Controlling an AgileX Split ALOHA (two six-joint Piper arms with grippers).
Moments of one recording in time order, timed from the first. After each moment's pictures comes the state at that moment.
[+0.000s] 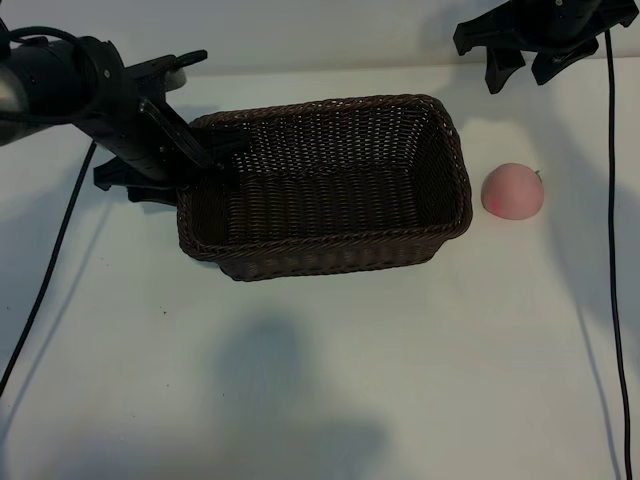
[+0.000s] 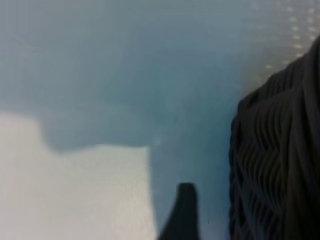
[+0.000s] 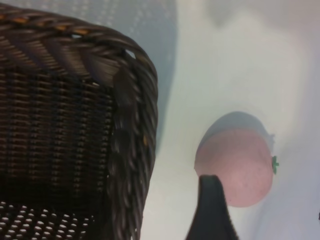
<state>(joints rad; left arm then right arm) -0.25 1.95 -1.28 -0.24 0.58 -0.21 0.32 2.06 -1.93 0.06 1.22 0.04</state>
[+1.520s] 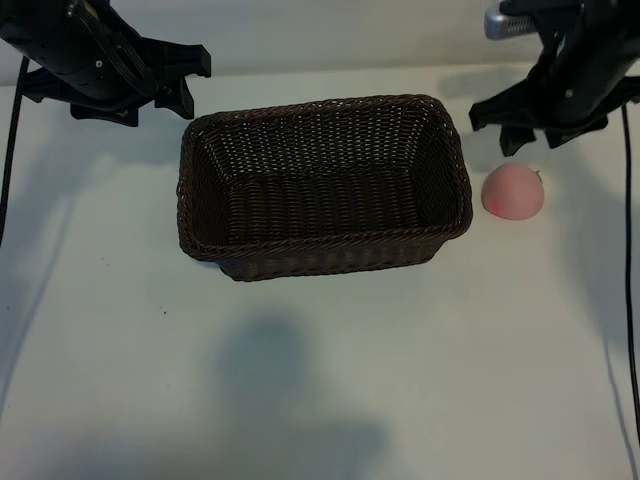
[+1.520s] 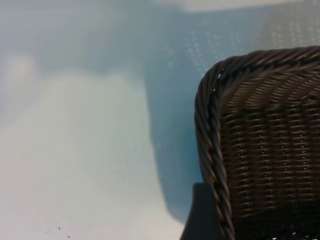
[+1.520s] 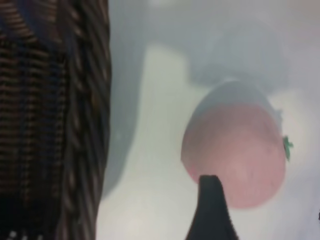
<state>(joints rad) -0.25 1.76 -1.45 -0.11 0.83 -0.21 0.31 1.92 -1.42 0.03 0.79 0.07</state>
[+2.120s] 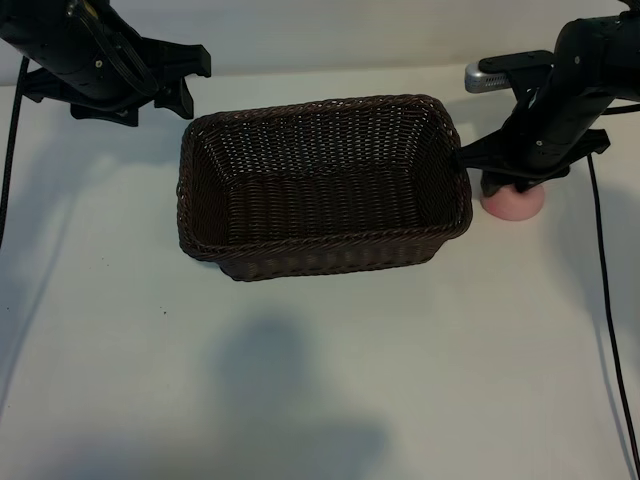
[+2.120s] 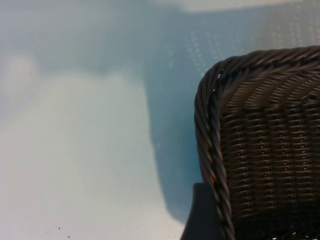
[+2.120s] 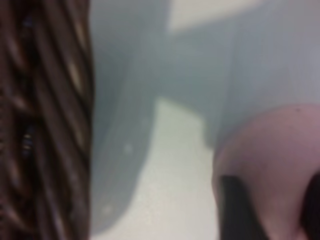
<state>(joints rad) -0.25 1.76 -1.45 -0.10 0.83 -0.21 0.31 2.06 -1.38 0.11 0.69 0.02</state>
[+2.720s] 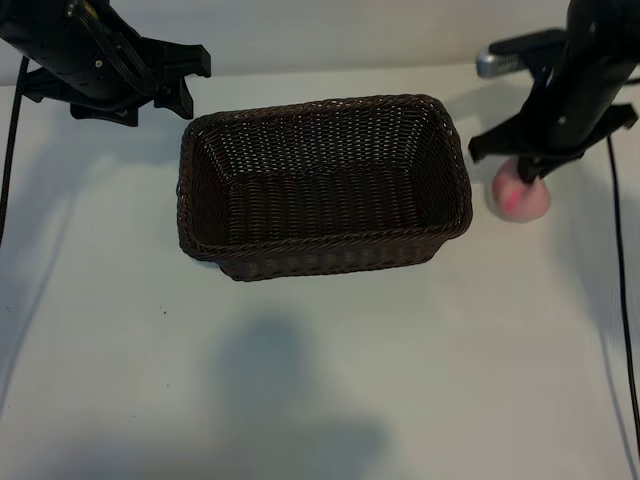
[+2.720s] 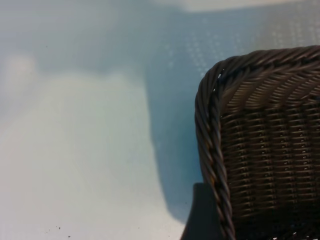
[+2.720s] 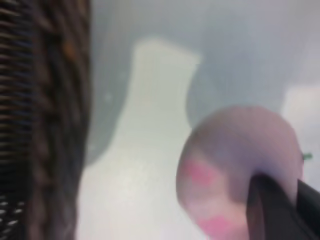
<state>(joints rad) -0.25 1.76 -1.45 -0.10 0.83 -0.21 0.31 1.96 -1.47 0.02 0.91 0.02</state>
